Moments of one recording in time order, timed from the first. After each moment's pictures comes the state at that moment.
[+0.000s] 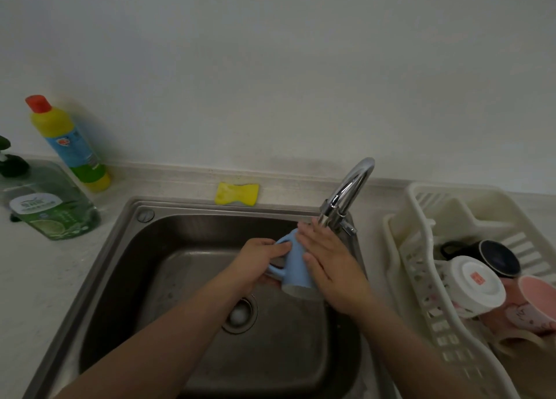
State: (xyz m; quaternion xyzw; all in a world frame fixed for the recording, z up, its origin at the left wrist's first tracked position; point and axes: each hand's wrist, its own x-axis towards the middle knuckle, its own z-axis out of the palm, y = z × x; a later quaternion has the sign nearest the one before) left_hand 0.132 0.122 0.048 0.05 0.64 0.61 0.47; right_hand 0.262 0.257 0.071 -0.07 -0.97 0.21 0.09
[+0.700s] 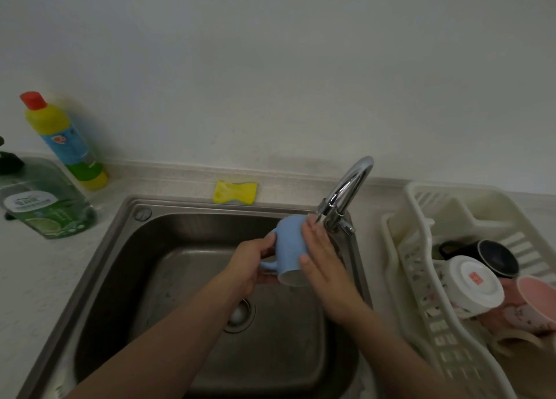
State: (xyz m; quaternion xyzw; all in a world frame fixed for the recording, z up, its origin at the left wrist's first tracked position) left_hand 0.136 0.125 0.044 -0.04 0.60 0.65 0.47; right_hand 0.266 0.237 0.068 -0.14 -0.91 0.39 0.07
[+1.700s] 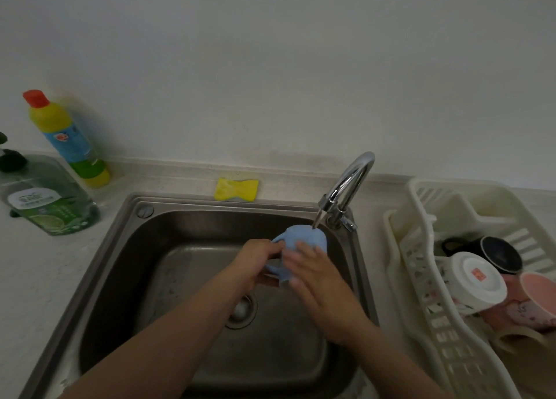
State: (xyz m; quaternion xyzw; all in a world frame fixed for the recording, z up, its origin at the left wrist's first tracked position) left_hand 0.136 0.124 0.039 0.02 0.65 0.58 0.48; right_hand 0.280 0.222 0.071 -0.05 -0.97 0.25 0.02
